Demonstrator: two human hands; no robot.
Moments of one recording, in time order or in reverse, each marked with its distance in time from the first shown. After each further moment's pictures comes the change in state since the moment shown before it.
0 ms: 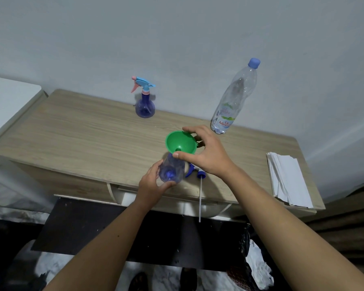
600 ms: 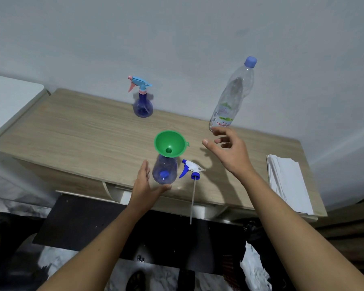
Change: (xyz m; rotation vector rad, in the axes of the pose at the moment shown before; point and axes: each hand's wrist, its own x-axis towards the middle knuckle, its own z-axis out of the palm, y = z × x) left_hand -0.015 -0.002 0.018 -0.105 0.106 -0.150; right_hand -0.011 0.069 -0.052 0.207 0.208 0.230
